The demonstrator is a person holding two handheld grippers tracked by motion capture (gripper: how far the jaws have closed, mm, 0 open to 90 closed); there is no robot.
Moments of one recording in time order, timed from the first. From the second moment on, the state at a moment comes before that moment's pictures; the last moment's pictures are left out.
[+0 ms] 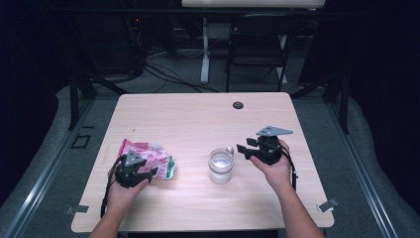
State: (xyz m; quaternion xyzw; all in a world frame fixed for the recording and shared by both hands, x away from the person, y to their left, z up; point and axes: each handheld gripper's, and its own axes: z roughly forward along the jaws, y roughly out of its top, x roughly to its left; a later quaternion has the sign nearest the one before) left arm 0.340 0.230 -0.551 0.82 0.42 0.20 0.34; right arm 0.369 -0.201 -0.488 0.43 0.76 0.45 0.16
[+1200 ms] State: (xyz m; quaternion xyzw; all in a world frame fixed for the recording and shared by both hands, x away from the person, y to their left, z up) left arm 0.337 0.225 -0.549 0.82 0.40 0.21 0.34; right arm 0.373 -0.201 -0.496 0.44 0.76 0.44 0.16
